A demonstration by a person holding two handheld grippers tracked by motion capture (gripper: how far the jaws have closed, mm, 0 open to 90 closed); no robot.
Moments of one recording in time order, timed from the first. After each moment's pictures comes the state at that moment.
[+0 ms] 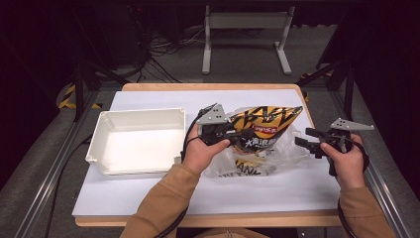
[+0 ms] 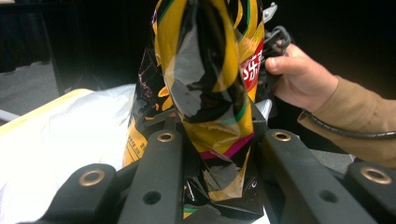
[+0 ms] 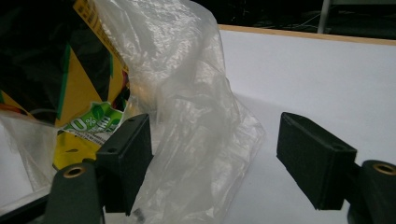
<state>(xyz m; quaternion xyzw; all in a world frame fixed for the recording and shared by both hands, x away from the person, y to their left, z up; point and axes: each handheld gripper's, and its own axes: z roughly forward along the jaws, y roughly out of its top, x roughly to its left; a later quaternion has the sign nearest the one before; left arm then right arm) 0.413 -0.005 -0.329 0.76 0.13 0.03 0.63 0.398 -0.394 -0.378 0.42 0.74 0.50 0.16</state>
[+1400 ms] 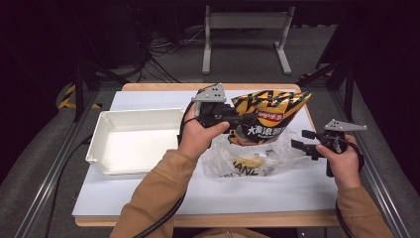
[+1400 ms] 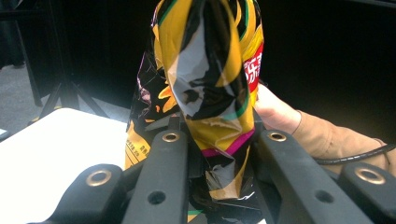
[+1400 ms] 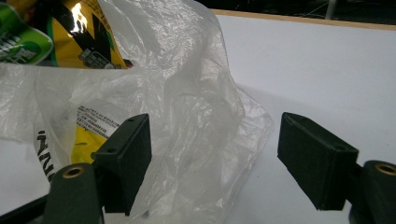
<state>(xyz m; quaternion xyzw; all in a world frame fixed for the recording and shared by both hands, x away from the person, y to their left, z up) 0.422 0.000 -0.274 0.76 0.11 0.00 0.64 0.401 -0.386 -0.386 0.42 0.75 0.49 0.15</state>
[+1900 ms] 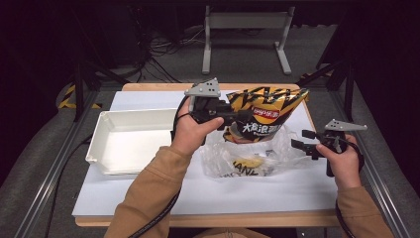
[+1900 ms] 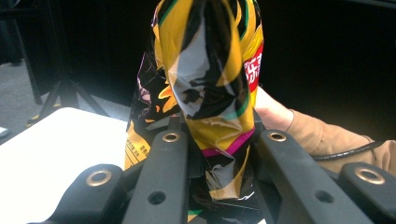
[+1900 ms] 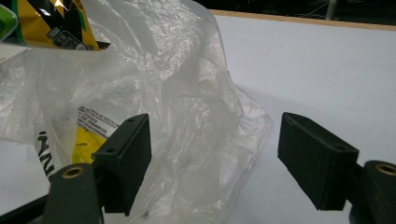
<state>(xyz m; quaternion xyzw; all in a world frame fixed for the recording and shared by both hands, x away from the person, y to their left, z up) 0.421 0.014 -0.259 0.77 0.11 0.00 0.63 0.402 -0.387 -0.386 0.42 0.75 0.49 0.15</state>
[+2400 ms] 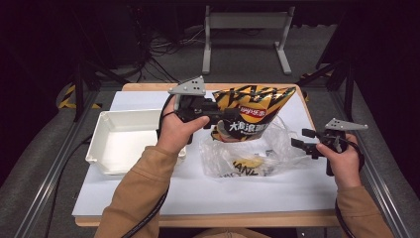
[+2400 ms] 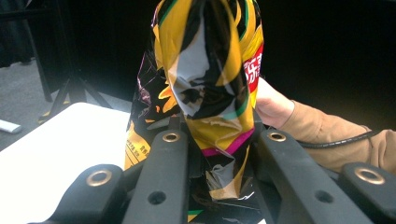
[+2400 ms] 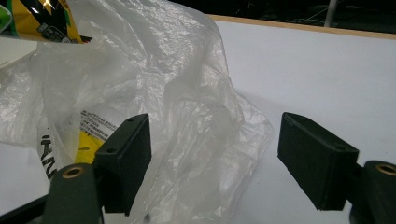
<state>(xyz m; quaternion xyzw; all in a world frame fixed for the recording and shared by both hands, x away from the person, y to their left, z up) 0.420 0.048 -0.253 0.78 0.11 0.01 0.62 0.401 -0.385 -0.382 0.41 0.75 0.49 0.16</state>
